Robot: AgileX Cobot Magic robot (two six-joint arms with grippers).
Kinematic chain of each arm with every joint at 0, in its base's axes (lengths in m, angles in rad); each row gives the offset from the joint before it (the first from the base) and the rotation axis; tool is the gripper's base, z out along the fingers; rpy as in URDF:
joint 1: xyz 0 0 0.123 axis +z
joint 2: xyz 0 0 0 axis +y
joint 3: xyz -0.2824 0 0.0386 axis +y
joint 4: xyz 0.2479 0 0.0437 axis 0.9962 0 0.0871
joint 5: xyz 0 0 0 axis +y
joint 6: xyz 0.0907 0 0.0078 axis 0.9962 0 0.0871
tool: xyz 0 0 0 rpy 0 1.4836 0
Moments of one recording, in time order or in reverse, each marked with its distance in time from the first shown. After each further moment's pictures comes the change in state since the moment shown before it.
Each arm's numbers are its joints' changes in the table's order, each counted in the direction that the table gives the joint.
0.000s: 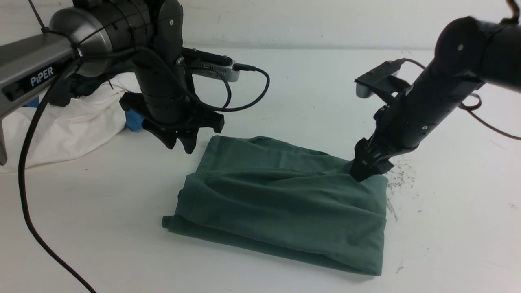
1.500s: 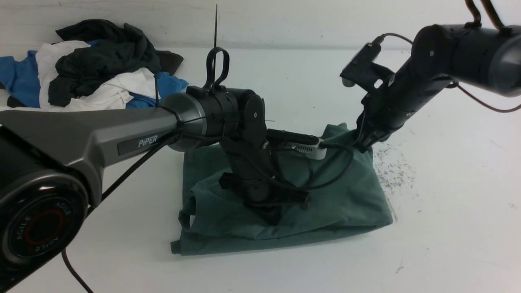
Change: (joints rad) right arm 0.007 0.098 -0.122 -0.136 -0.183 -0.092; left arm -0.209 0.157 0.188 -0.292 -0.285 0.083
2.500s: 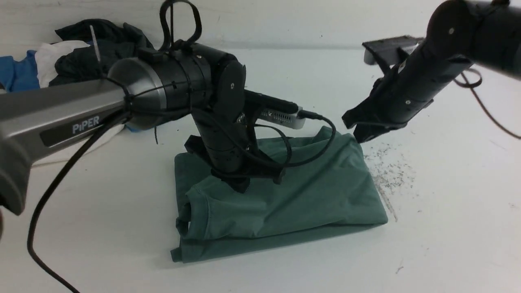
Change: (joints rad) right arm 0.000 -0.038 -0.005 0.110 0.133 0.463; left arm 0.019 -0.168 0.027 0.263 0.042 -0.146
